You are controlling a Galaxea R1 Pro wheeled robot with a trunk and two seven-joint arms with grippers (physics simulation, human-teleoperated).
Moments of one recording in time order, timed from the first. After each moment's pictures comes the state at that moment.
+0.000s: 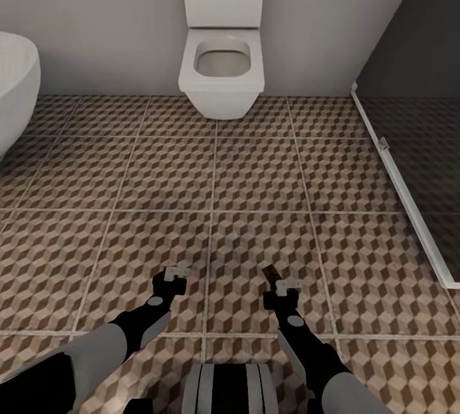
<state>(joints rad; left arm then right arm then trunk) -0.86 0.04 -1.11 -0.31 0.92 -0.20 0.29 -0.57 0.09 0.26 -0.62 -0.11 -0.03 -0.22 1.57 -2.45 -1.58</state>
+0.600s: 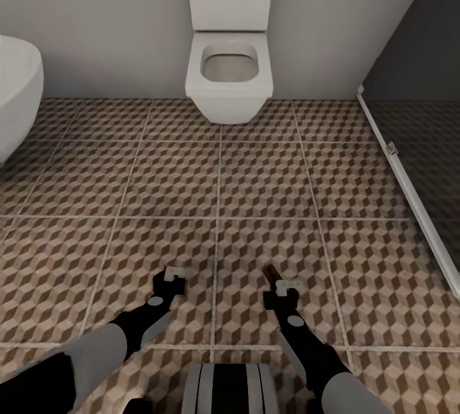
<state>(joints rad) -0.86 0.04 -1.11 -0.31 0.92 -0.20 0.29 -0.57 0.09 0.26 -0.62 -0.11 -0.02 -0.22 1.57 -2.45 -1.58</state>
